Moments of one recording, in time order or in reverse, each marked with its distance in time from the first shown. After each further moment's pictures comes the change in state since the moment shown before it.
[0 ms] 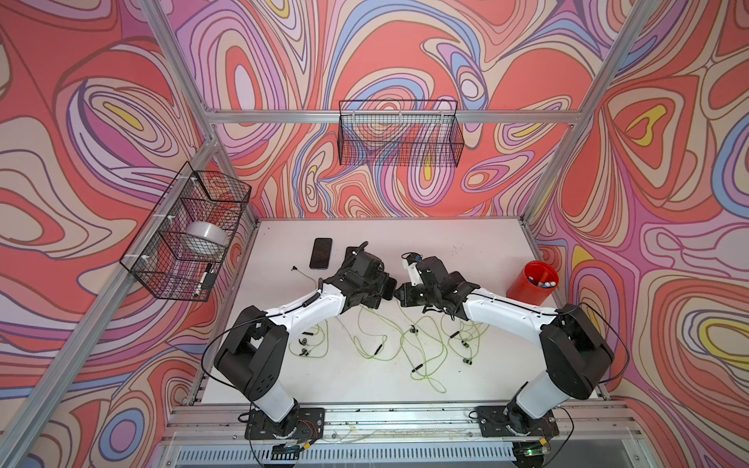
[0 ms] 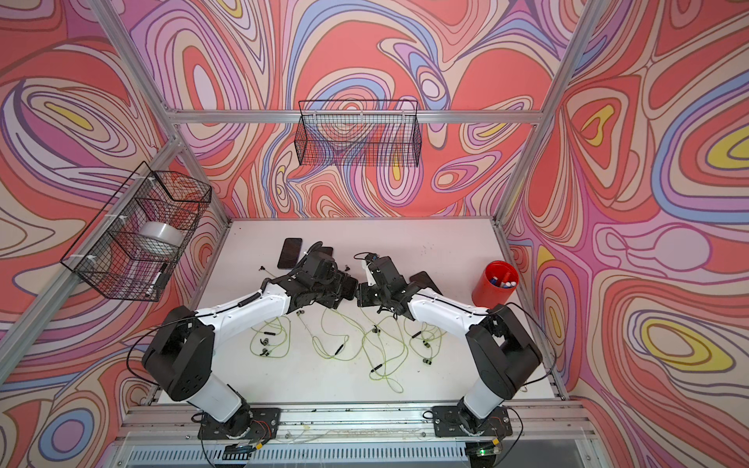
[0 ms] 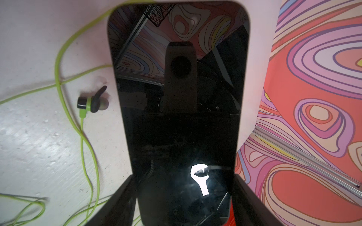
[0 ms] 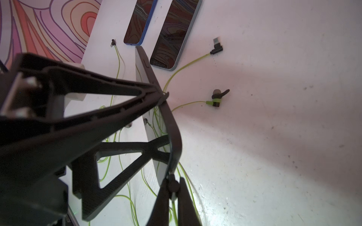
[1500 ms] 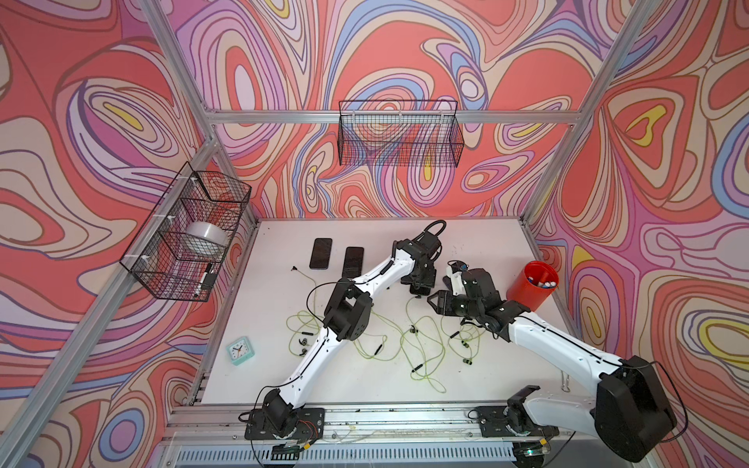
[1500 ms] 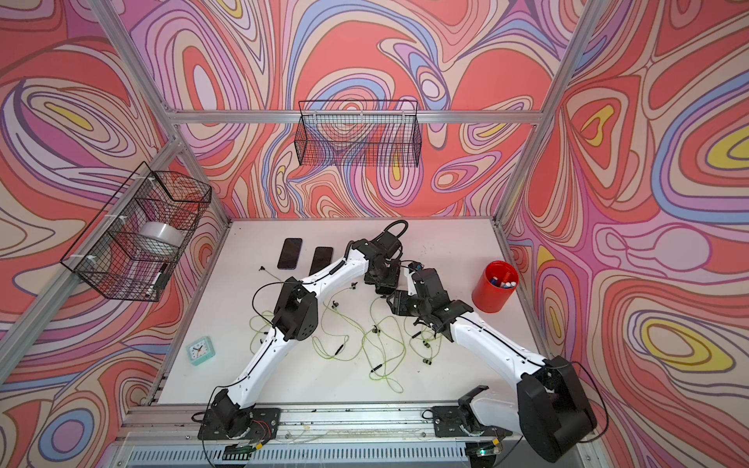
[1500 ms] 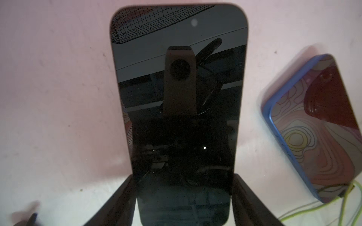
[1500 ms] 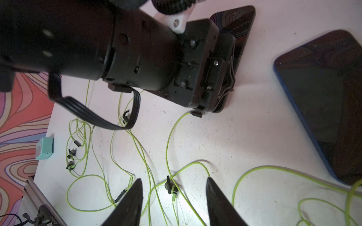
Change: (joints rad) left arm -0.122 0.982 1.365 -0.785 -0.006 1.226; right arm -0.199 -0.375 -0.290 -0.097 0.021 -0.014
